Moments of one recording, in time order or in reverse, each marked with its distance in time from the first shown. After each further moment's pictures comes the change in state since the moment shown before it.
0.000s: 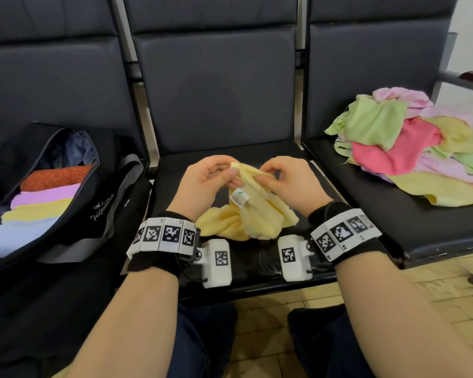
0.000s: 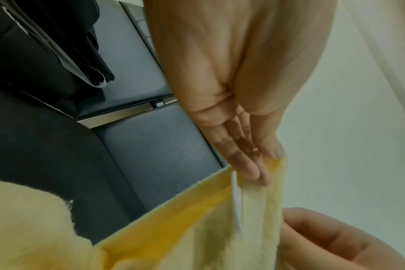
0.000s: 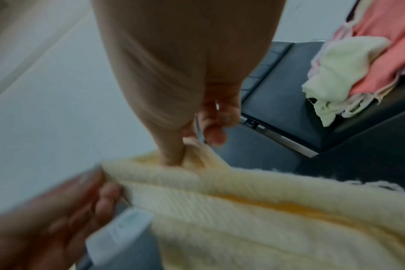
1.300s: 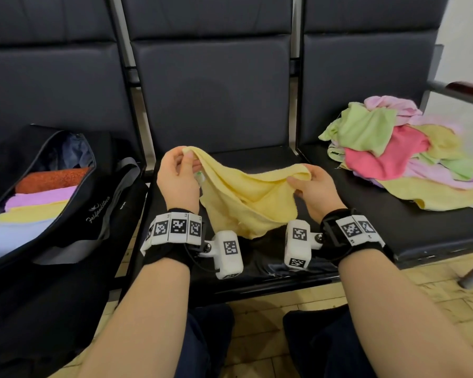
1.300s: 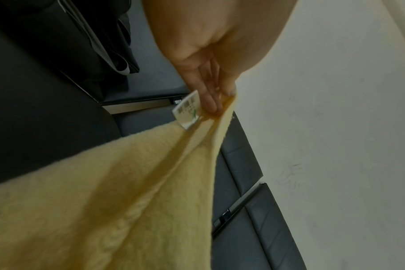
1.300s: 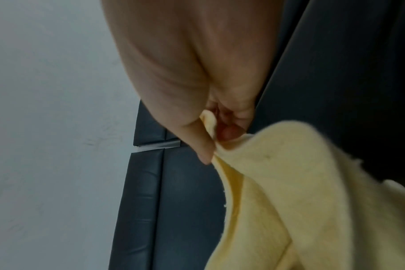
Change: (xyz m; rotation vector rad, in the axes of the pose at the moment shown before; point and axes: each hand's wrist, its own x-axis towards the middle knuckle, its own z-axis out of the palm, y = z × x) left_hand 0.017 -0.018 -0.001 -0.043 0.715 0.090; right_hand 0.000 0.065 -0.004 0.693 0.270 0.582
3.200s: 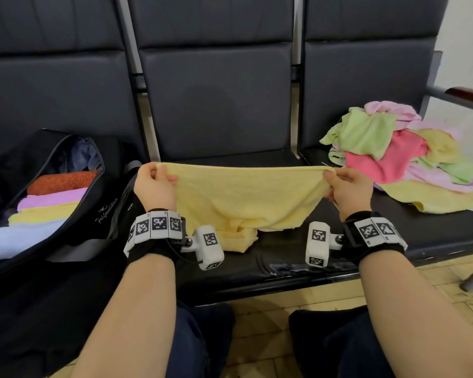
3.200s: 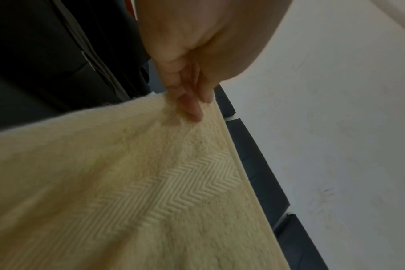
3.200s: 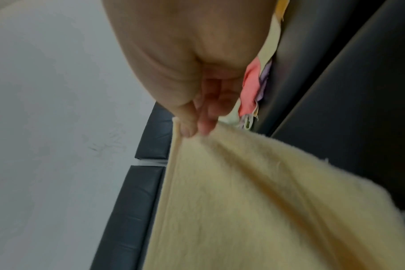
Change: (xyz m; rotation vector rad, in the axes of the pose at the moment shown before) left_hand 0.030 -0.009 -0.039 0.297 0.155 -0.086; right_hand -0.004 -0.012 -0.043 -0.046 0.306 -0.136
